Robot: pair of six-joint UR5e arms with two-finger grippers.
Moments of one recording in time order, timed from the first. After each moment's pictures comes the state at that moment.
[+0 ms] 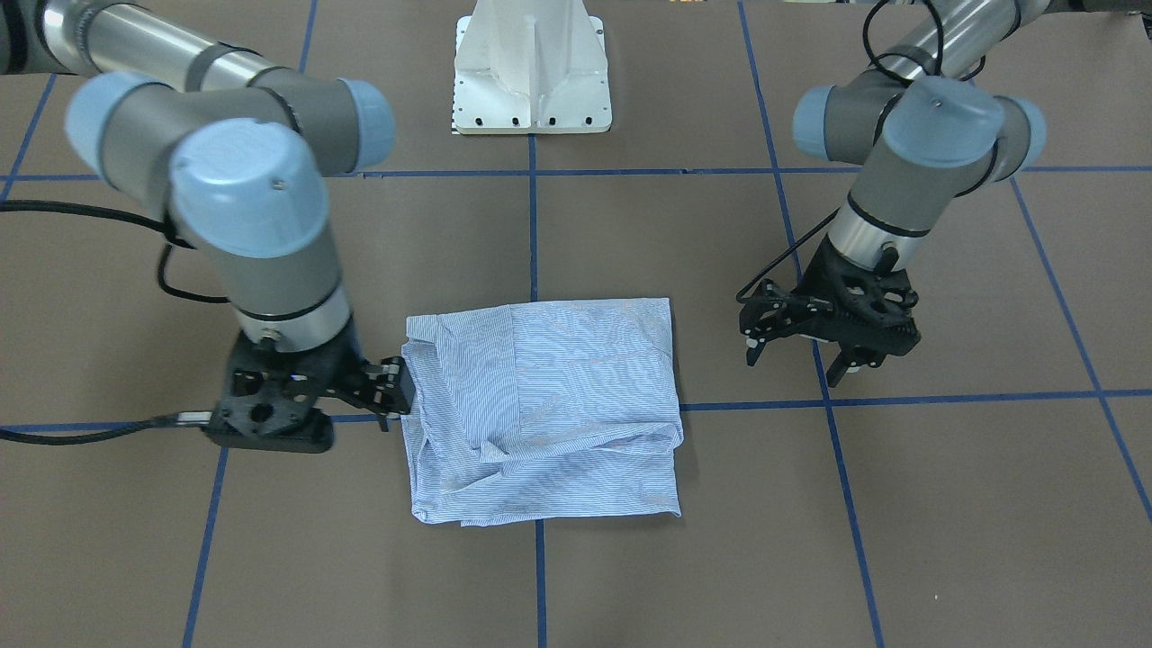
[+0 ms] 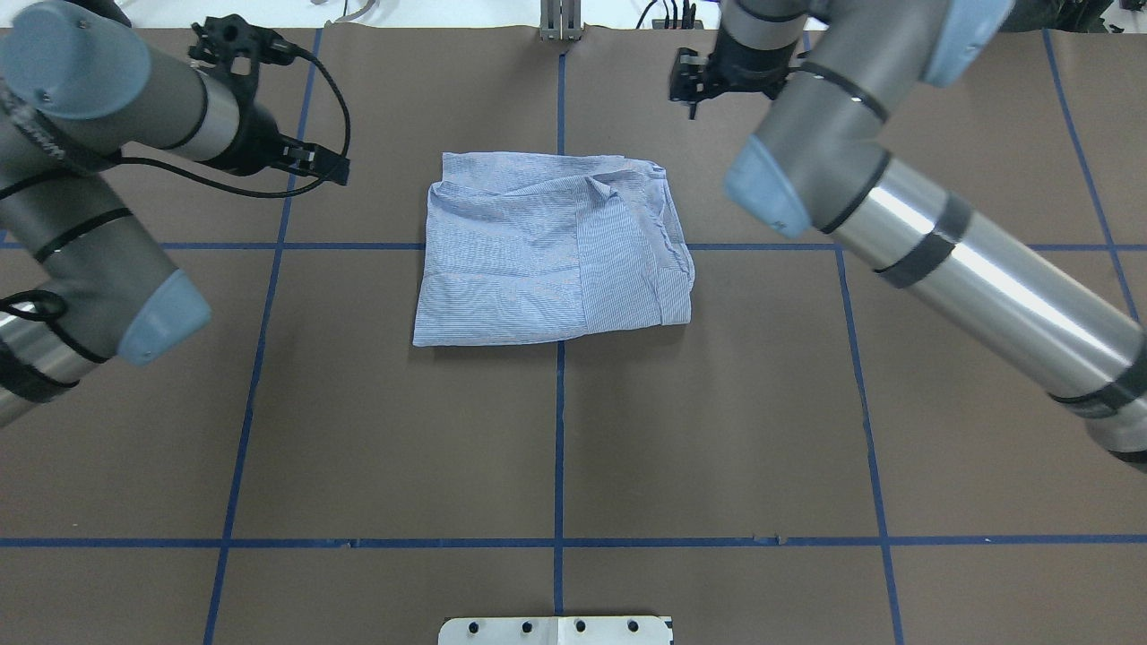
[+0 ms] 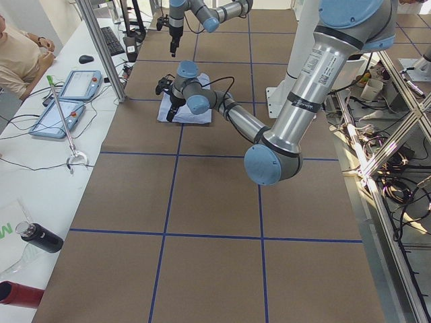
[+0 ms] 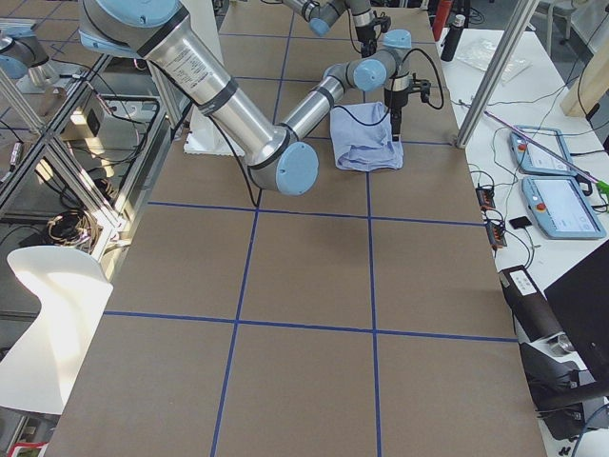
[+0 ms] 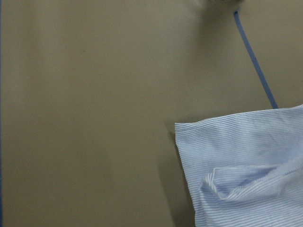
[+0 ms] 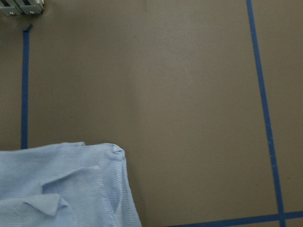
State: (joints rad) left arm -0.91 -1.99 -1.73 -1.93 -1.95 -0.70; right arm 0.94 -0.79 1.54 -1.72 1.99 0.89
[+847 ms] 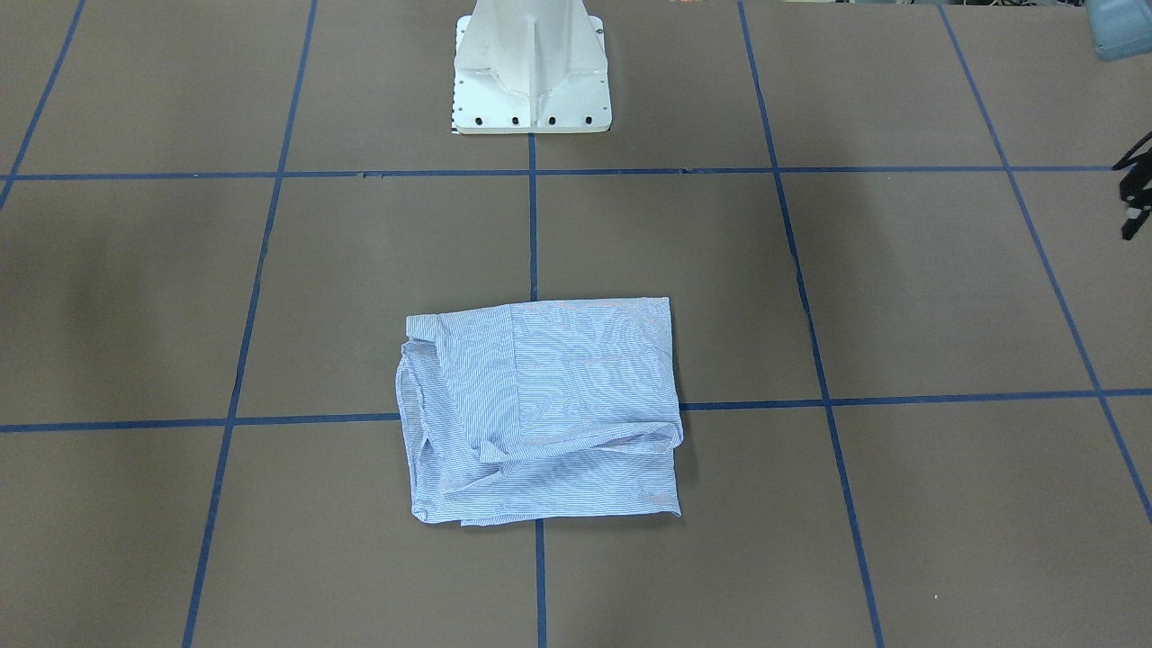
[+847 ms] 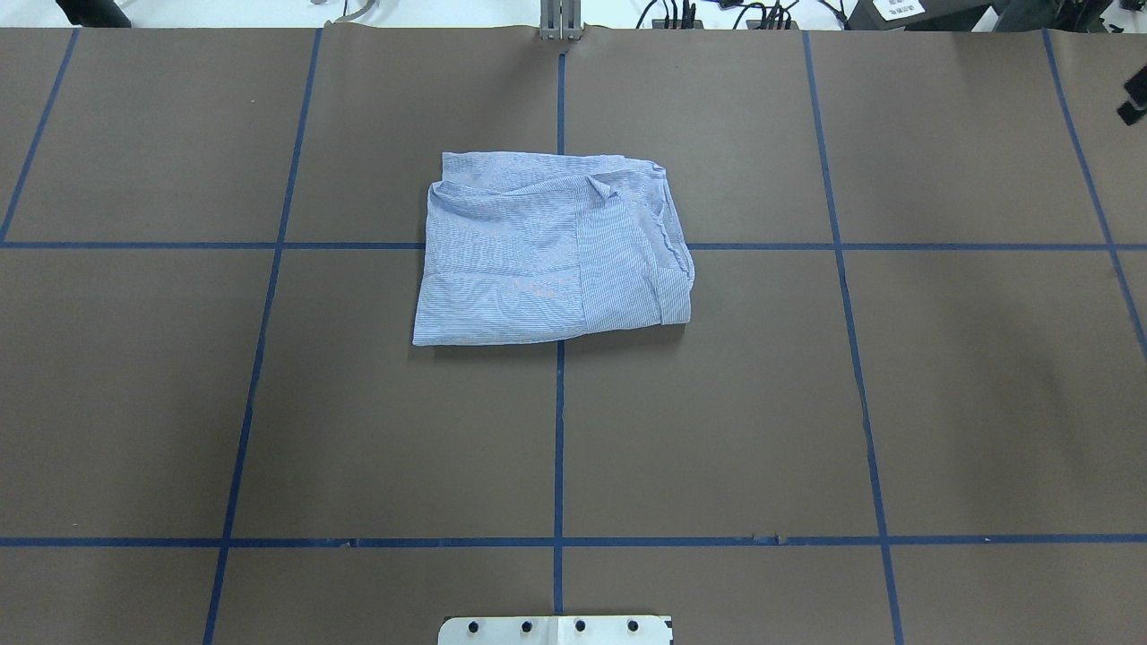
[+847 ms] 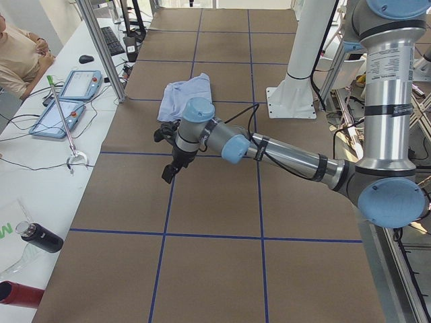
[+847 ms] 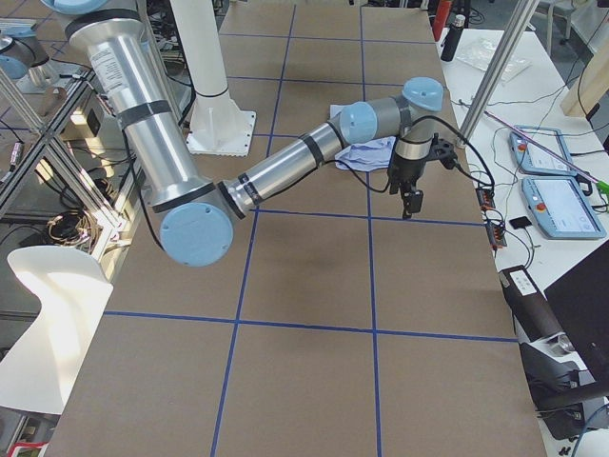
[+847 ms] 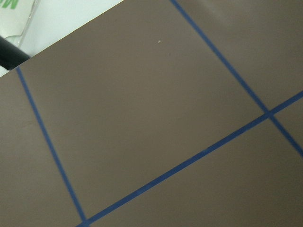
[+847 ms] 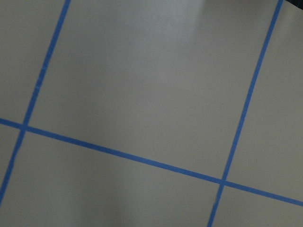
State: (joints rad) left arm -1.45 -1.46 -1.92 -1.84 -2.17 0.10; right arm 1.43 -1.28 1.75 -1.91 2.21 -0.11
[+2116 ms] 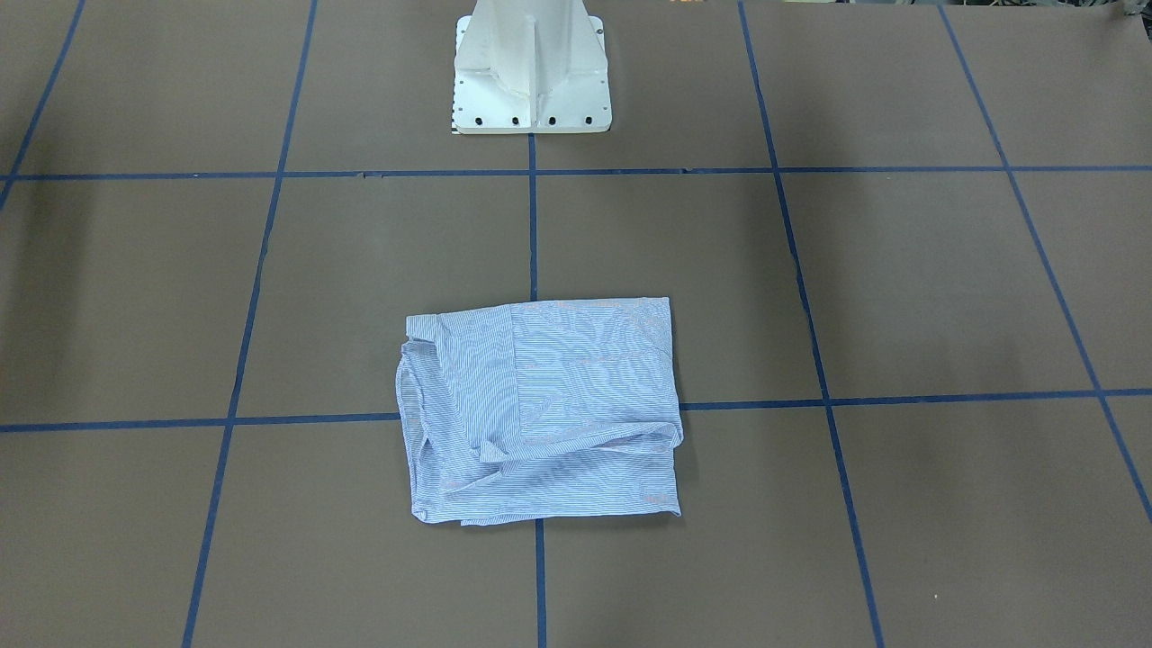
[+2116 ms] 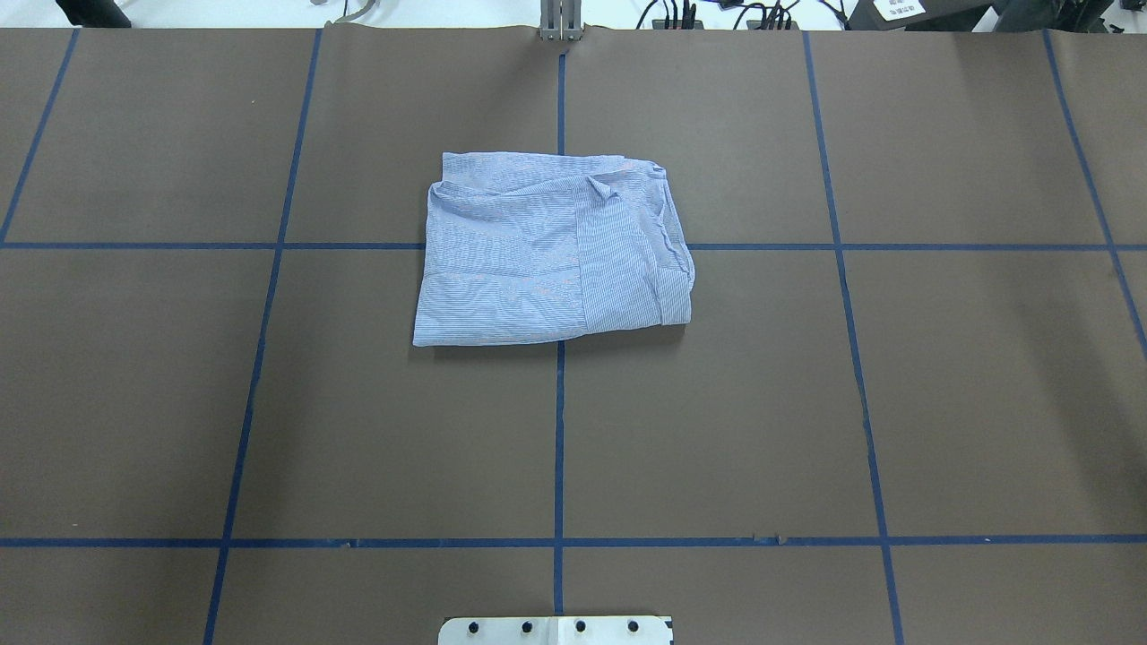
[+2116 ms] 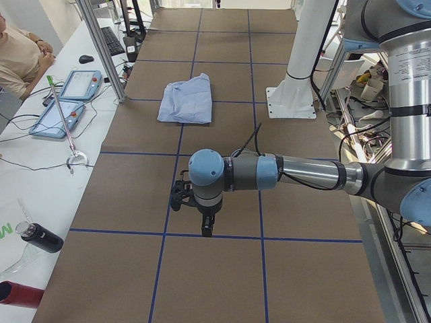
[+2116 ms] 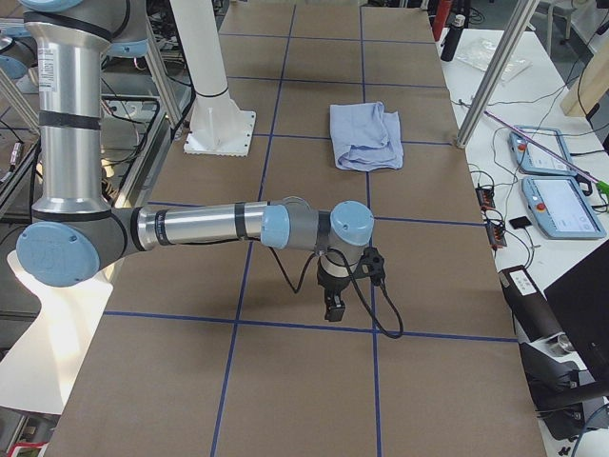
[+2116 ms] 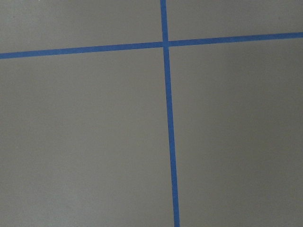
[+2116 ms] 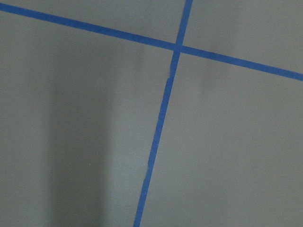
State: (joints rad) left arm -1.64 -1.41 -1.84 -1.41 -2.39 0.16; right arm 1.51 -1.64 1.75 -1.77 2.27 -0.21
